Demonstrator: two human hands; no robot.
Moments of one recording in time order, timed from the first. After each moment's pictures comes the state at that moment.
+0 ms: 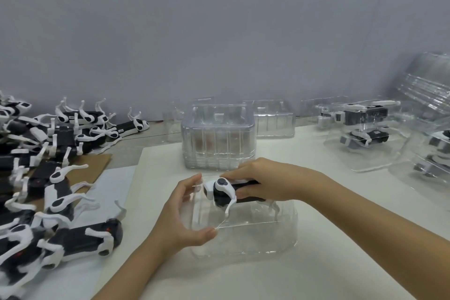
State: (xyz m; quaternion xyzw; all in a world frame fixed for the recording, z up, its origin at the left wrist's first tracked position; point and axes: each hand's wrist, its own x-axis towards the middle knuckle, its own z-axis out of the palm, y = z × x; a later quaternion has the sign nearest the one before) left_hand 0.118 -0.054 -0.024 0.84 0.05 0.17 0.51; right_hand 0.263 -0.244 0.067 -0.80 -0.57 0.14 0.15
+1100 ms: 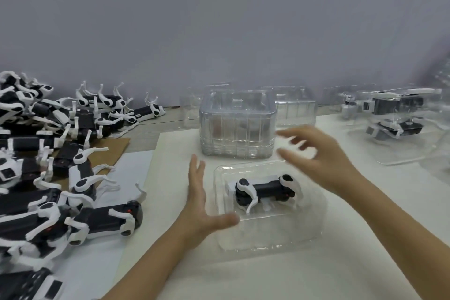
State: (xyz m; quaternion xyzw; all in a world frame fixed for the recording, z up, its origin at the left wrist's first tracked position) left_hand 0.110 -0.073 -0.014 0.79 0.11 0.09 0.59; right_hand 0.264 -0.275 0.050 -0.79 -0.37 -0.03 0.48
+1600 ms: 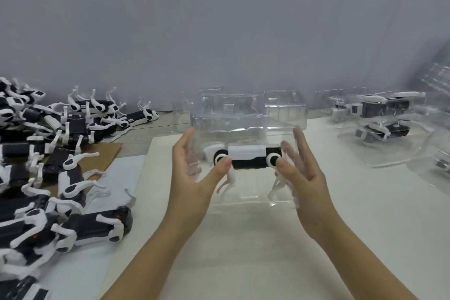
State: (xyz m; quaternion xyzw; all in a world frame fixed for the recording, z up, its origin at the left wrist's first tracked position) left_hand 0.130 -0.098 0.033 0.70 0.12 0.33 0.62; right_hand 0.221 -0.268 0.019 -0.60 -0.23 0.10 0.76
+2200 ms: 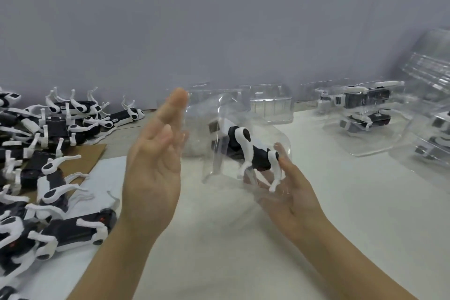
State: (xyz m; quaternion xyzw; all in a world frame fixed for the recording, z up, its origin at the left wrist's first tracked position) left_hand 0.111 -0.108 0.091 0.59 -0.09 0.33 0.73; right_hand 0.219 -0.269 0.002 -0.27 -0.04 0.30 0.91
